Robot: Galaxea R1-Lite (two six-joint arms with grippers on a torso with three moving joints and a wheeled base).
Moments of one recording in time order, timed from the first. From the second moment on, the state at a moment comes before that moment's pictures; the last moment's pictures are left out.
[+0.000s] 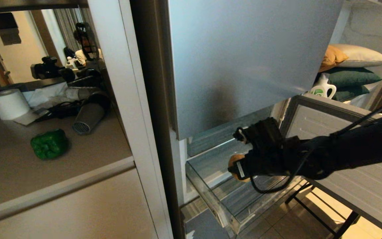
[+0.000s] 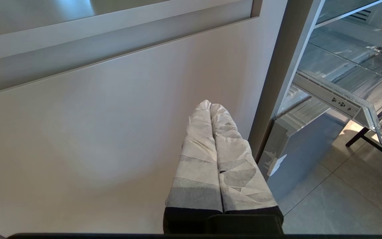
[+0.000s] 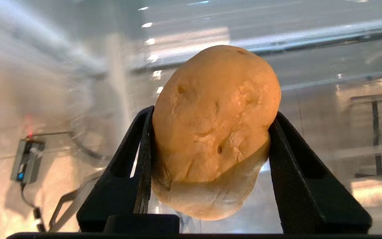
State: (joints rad) left arm 0.00 0.00 -0.03 0.07 0.00 0.00; right arm 0.53 1.97 -1.13 -0.11 -0.11 0.08
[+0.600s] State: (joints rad) left arm 0.00 0.00 -0.03 0.07 0.00 0.00; right arm 0.59 1.42 -0.76 -0.10 -0.11 0.13
